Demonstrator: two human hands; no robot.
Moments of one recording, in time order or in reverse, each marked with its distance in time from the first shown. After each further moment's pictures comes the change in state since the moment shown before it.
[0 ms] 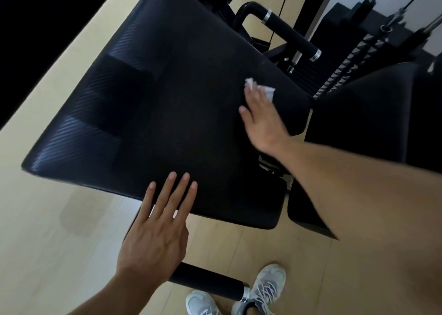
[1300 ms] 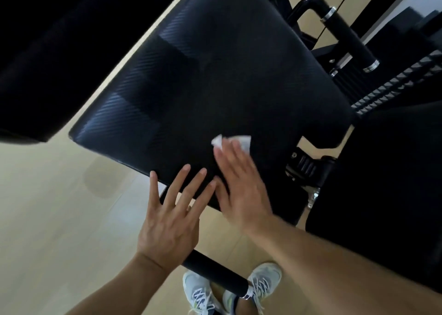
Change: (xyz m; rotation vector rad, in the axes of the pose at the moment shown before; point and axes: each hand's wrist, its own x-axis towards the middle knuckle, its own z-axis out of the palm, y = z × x) left_hand -0.003 0.001 -0.005 -0.017 0.080 -0.156; right_hand -0.121 -0.070 0.071 -0.058 -0.058 -0.361
